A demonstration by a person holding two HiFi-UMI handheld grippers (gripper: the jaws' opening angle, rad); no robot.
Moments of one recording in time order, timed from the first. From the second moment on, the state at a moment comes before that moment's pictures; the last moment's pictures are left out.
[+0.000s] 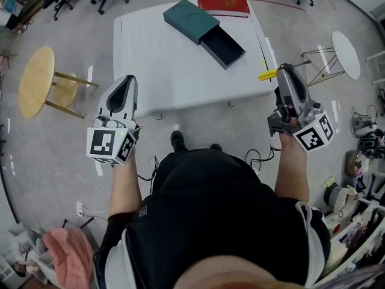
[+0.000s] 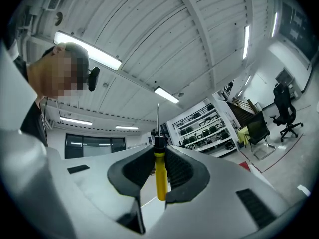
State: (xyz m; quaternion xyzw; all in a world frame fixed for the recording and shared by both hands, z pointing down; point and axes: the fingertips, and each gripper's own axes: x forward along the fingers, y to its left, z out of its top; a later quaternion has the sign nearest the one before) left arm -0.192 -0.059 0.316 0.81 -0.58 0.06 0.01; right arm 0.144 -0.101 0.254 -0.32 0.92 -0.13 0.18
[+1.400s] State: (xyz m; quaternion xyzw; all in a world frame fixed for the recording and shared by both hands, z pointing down) left arm -0.137 -0.240 0.332 0.86 -0.50 0.08 0.03; right arm 0.187 -0.223 0.301 -0.40 0.89 -0.14 0.15
